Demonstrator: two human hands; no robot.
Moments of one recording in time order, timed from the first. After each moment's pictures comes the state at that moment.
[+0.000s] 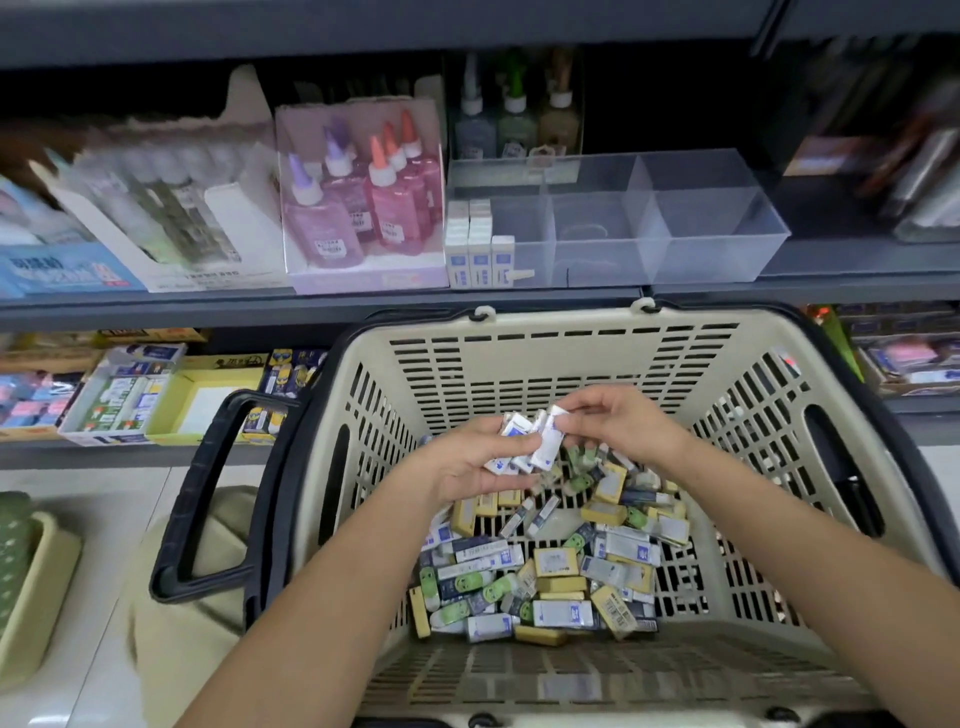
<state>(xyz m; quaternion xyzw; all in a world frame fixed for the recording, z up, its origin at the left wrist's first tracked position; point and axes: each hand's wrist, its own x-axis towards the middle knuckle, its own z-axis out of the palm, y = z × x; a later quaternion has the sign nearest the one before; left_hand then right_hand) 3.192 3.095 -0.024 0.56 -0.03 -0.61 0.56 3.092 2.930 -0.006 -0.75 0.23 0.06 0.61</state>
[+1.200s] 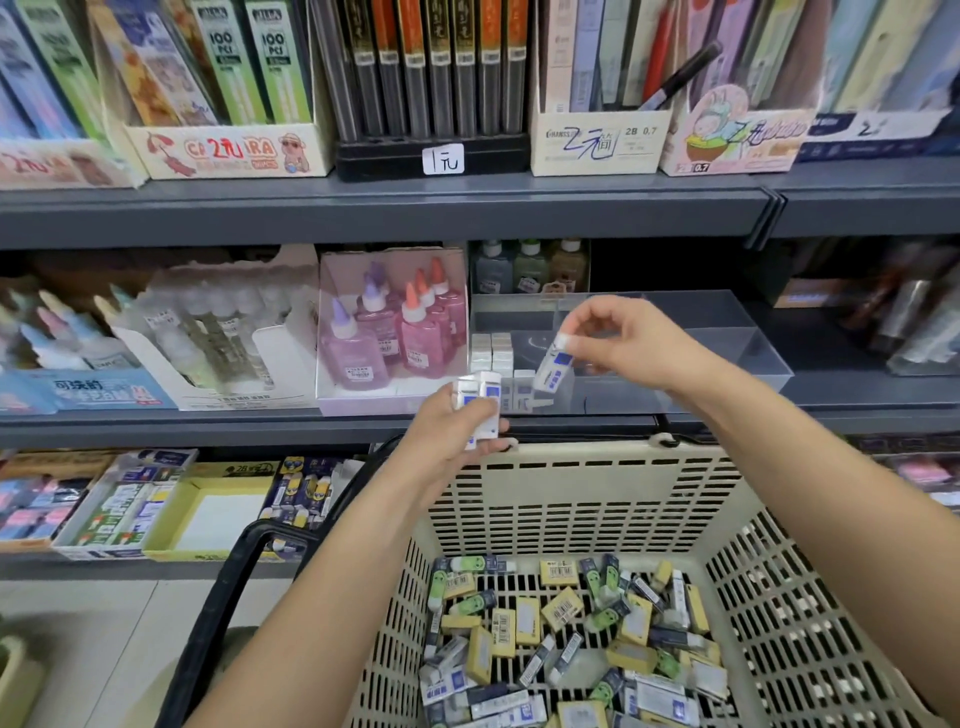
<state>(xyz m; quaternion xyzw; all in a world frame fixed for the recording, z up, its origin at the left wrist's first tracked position) 3.270 3.077 0.082 0.62 -0.08 -0.33 0.71 3.198 2.890 0.144 -0.86 0.15 -0.11 0.48</state>
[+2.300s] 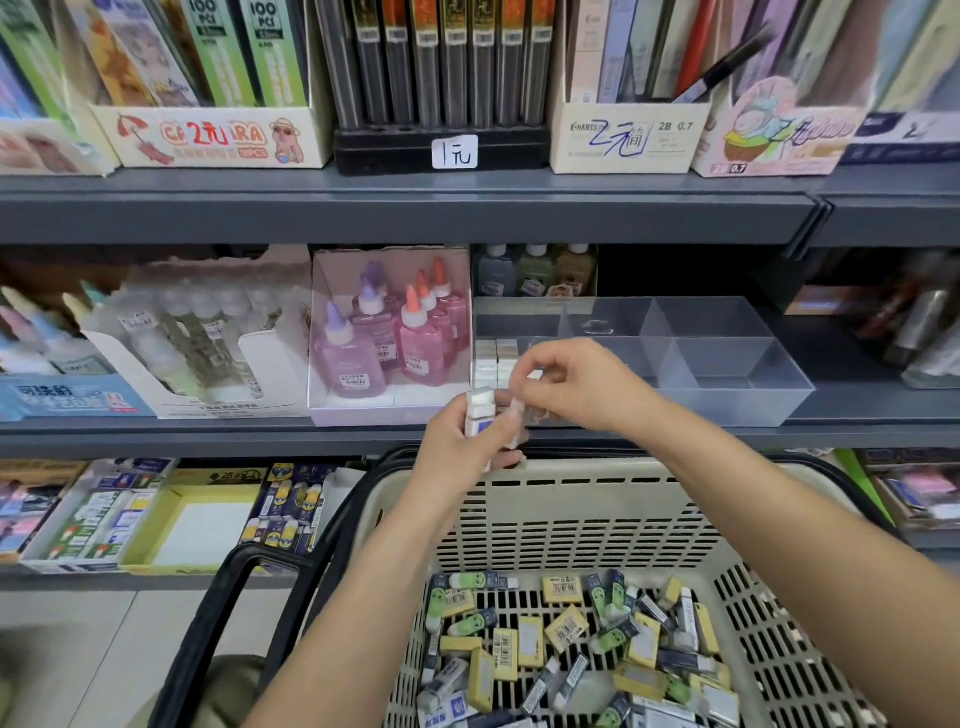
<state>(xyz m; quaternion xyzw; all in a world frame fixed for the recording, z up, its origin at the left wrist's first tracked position) 3.268 3.072 0.067 0.61 -0.14 -0.28 0.72 3.224 2.932 0.124 -0.91 0.12 -0.05 0.39</state>
